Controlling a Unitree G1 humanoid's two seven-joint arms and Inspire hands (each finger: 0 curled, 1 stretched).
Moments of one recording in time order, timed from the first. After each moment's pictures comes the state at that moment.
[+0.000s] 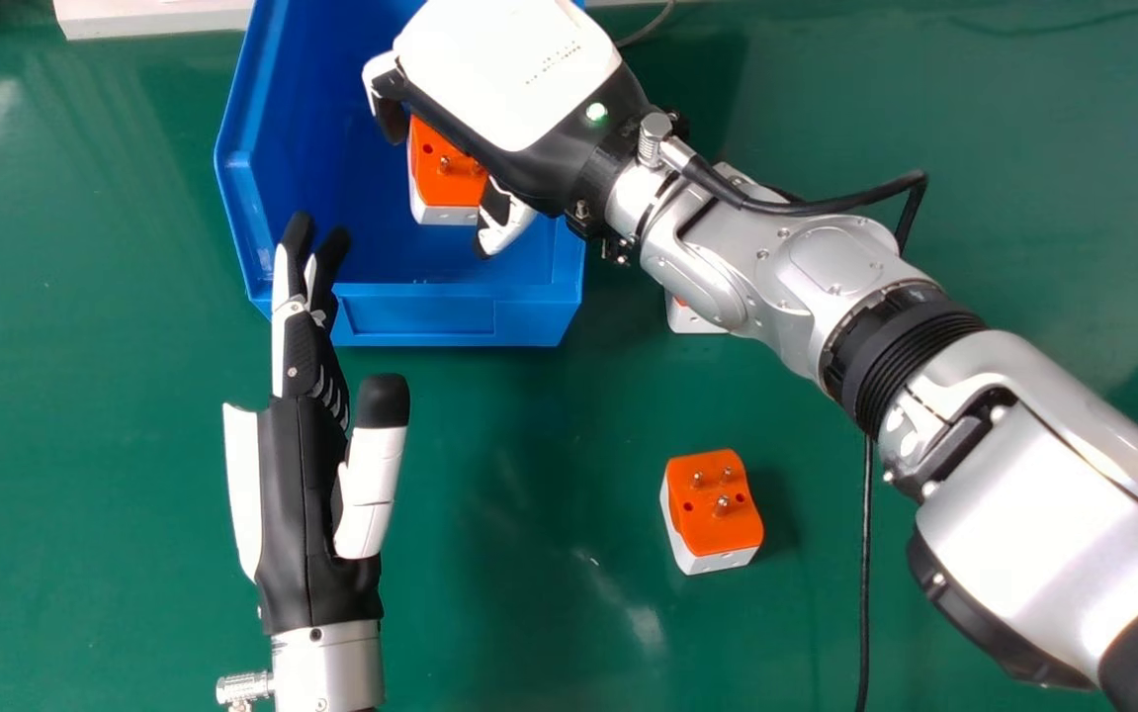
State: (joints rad) left arm 0.06 -0.05 0.03 0.56 0.16 -1.02 0.22; right arm -1.21 -0.06 0.75 1.26 -0.99 -0.33 -0.54
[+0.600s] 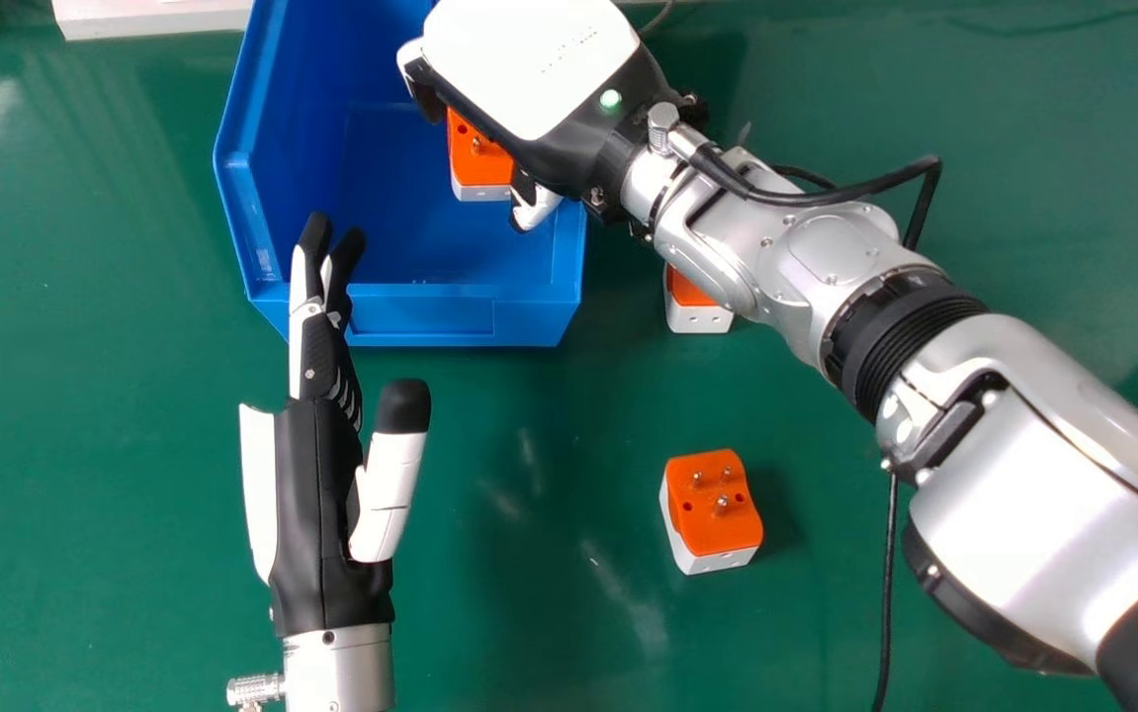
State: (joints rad) left arm 0.07 -0.05 0.02 0.56 0.20 -1.02 0.27; right arm -1.24 -0.04 0.80 1.33 -1.03 -0.25 -0.57
